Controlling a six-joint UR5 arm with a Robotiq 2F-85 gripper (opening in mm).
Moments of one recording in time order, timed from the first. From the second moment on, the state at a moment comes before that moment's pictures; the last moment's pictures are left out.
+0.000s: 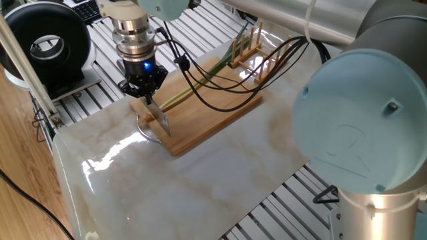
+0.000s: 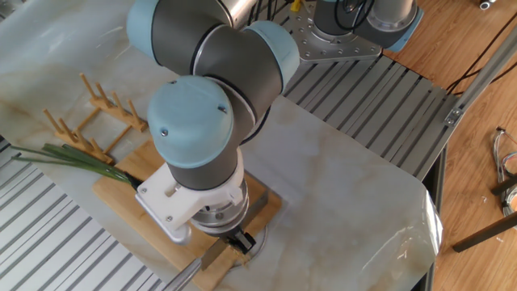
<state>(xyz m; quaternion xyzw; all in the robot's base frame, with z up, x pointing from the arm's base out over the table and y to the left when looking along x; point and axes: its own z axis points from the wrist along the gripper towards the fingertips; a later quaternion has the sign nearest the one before) 0.651 0.178 0.073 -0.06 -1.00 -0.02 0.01</state>
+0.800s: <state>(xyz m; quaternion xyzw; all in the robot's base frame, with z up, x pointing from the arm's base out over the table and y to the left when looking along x) 0.651 0.205 0.083 -0.06 -1.00 -0.06 0.01</state>
